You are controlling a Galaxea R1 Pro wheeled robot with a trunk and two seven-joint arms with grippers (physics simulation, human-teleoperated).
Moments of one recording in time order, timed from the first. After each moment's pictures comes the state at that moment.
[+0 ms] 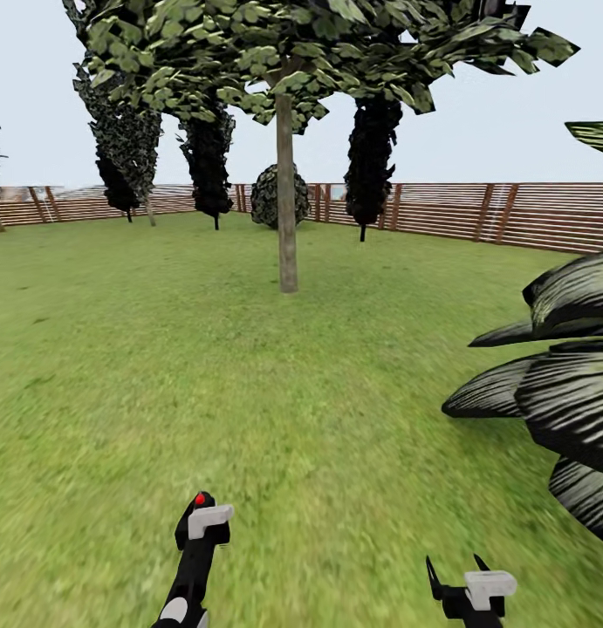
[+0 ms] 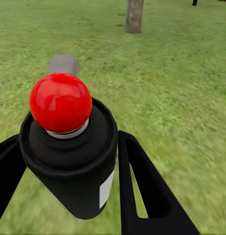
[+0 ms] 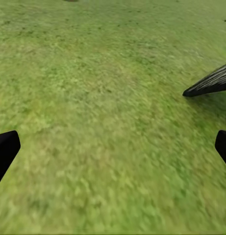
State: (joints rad) left arm -0.35 -0.13 0.10 -0.53 -0.11 -0.58 0.12; right arm -0.19 -0.14 0.06 -0.50 -0.05 -0.67 -0.03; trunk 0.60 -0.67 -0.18
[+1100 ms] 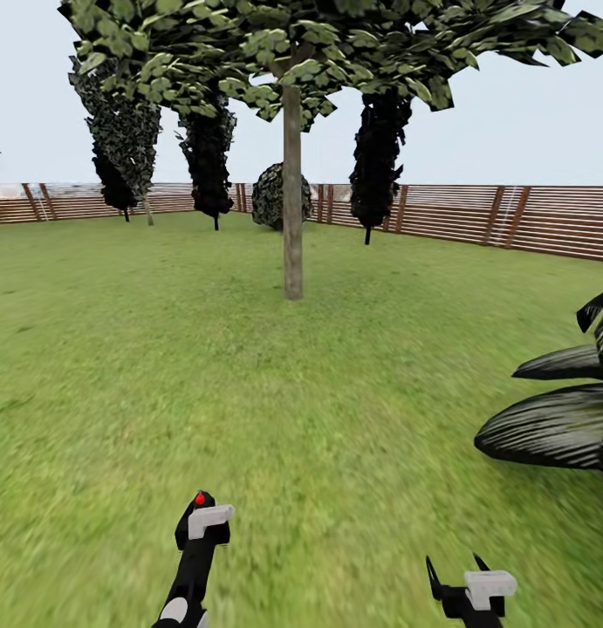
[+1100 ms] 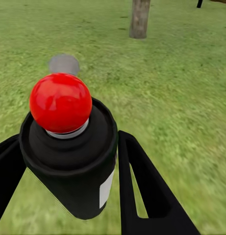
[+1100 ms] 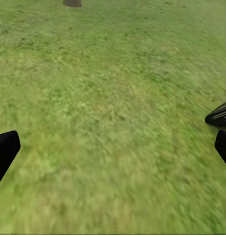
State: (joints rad) left arm -0.35 -0.13 0.10 -0.53 -0.11 -0.58 0.12; right arm -0.19 -0.14 0.06 -0.50 -0.05 -0.67 -0.03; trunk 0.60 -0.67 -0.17
